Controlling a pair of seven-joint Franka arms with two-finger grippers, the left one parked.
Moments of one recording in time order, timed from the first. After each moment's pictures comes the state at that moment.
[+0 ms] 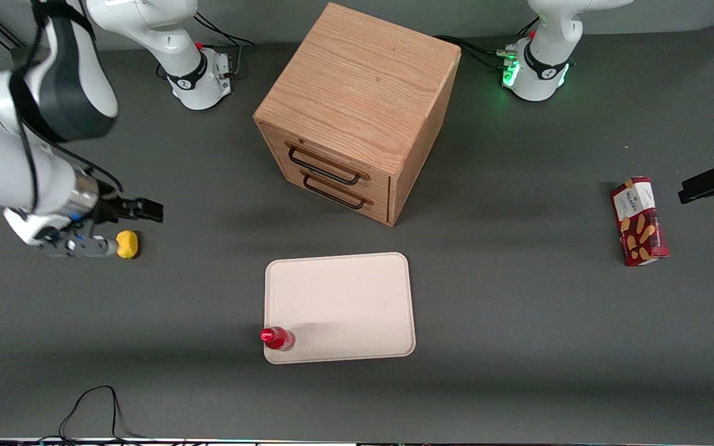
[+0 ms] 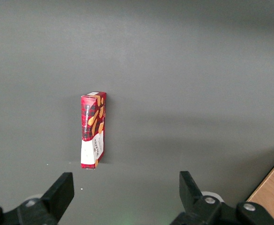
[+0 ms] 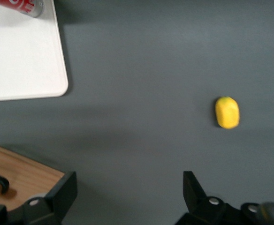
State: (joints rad) arm 0.18 0.06 -0.08 -1.77 0.03 1.71 0.12
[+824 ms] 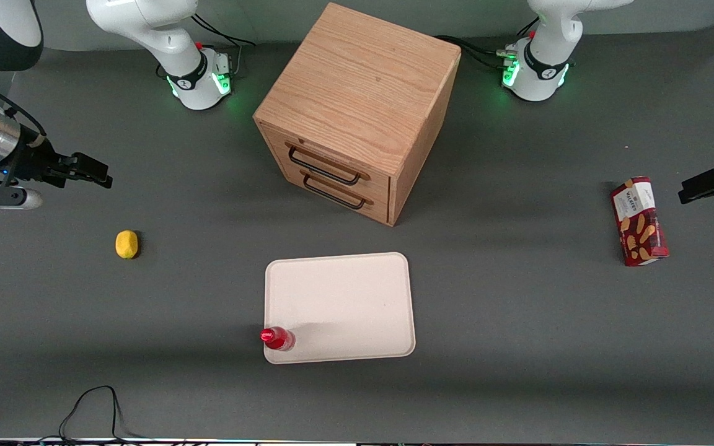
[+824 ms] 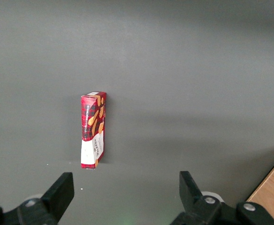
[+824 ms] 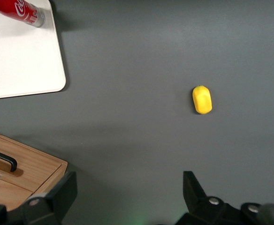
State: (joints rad) arm 0.21 -0.04 -0.18 -1.72 0.03 1.60 0.11
